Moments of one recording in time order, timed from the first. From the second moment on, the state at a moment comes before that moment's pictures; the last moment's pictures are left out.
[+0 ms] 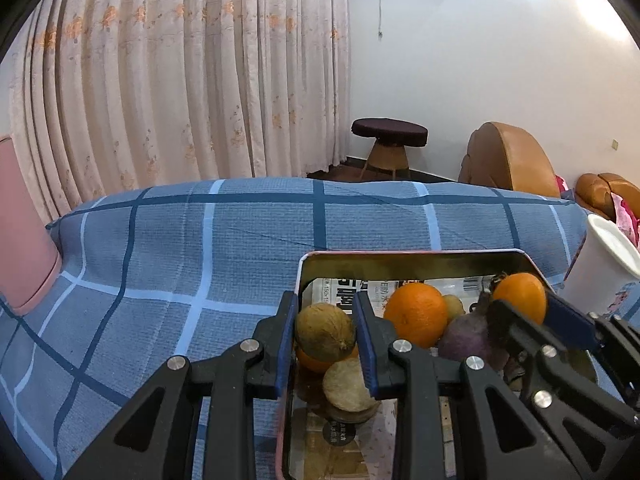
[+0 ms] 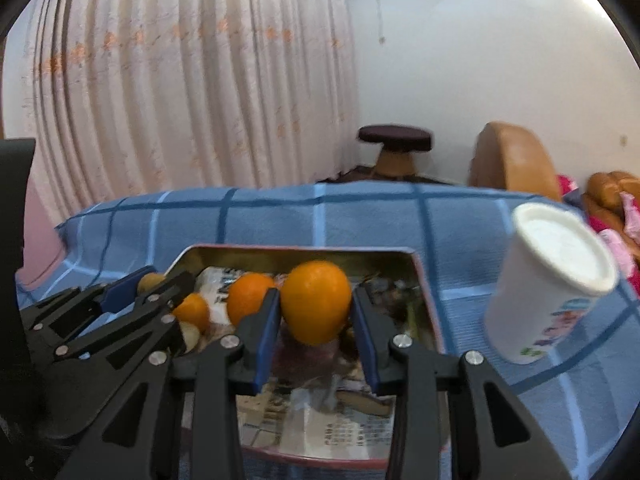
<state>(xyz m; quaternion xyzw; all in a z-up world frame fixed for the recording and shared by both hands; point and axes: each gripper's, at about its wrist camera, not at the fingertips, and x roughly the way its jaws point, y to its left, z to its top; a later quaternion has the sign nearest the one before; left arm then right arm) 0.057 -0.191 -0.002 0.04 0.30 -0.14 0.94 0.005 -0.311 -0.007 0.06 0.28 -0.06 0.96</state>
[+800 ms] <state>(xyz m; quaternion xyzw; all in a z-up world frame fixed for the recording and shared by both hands) 0.030 -0.185 0.006 0.06 0.26 -0.13 0.96 -0.043 -0.342 0.013 0.15 0.17 -0.10 0.97</state>
